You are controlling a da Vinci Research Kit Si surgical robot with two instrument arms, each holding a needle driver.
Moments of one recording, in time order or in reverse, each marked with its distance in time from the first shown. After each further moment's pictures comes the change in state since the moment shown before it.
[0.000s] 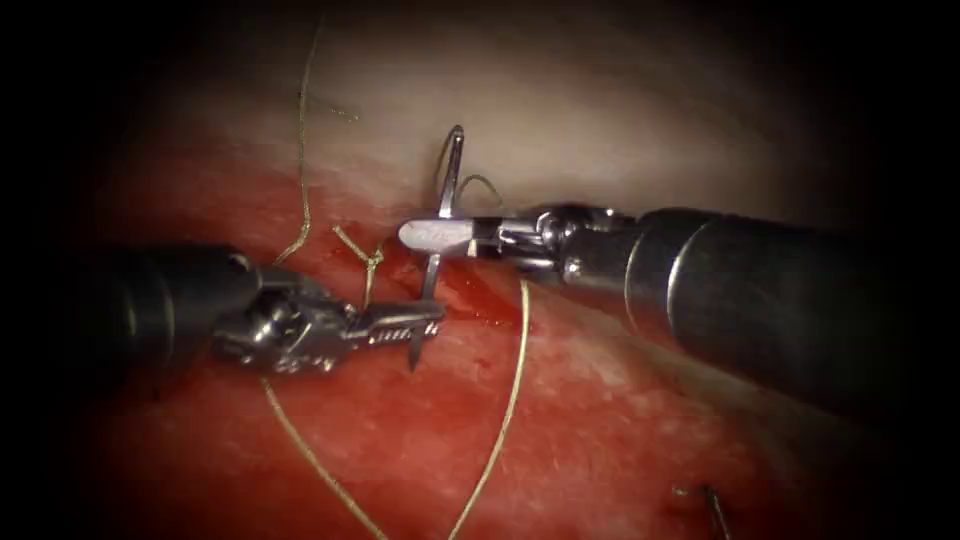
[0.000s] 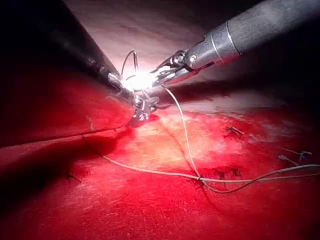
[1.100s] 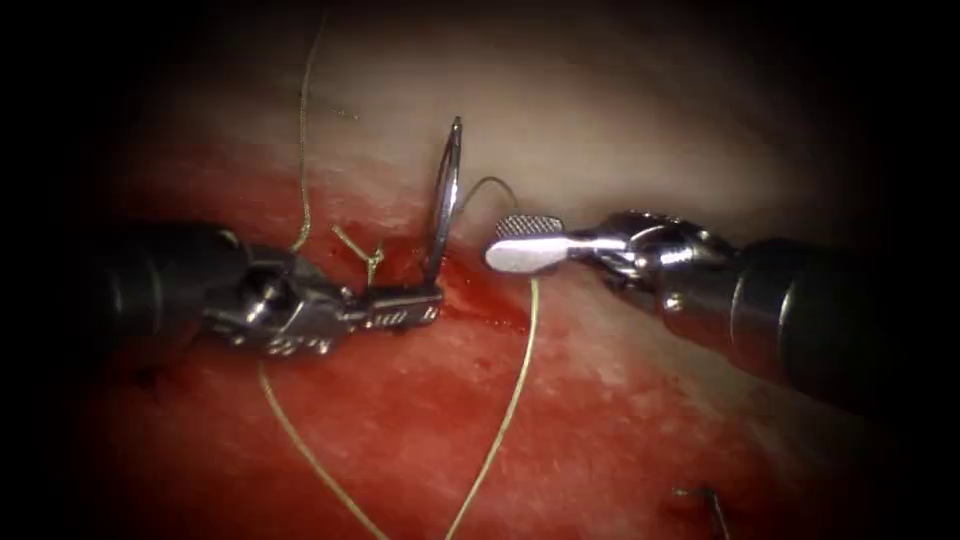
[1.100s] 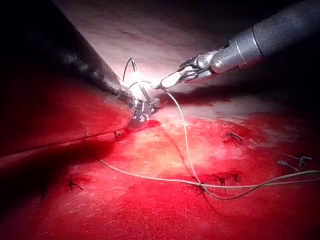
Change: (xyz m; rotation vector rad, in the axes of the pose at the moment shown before) right arm 0.001 -0.001 -0.005 -0.029 0.028 -0.105; left arm 0.000 -0.001 0.000 0.014 -0.012 -0.026
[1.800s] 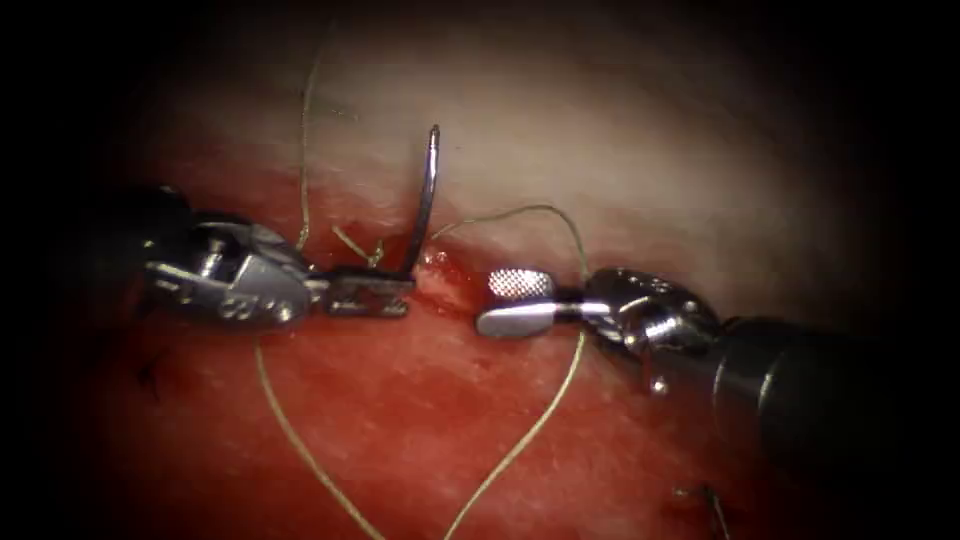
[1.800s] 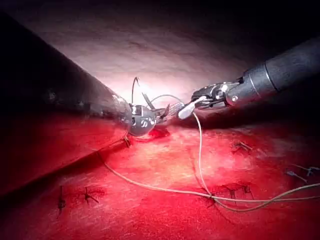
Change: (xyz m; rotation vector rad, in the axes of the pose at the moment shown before) right arm -0.003 0.001 -0.002 -0.024 -0.028 -0.142; left arm -0.001 -0.002 -0.002 -0.123 0.056 -0.235
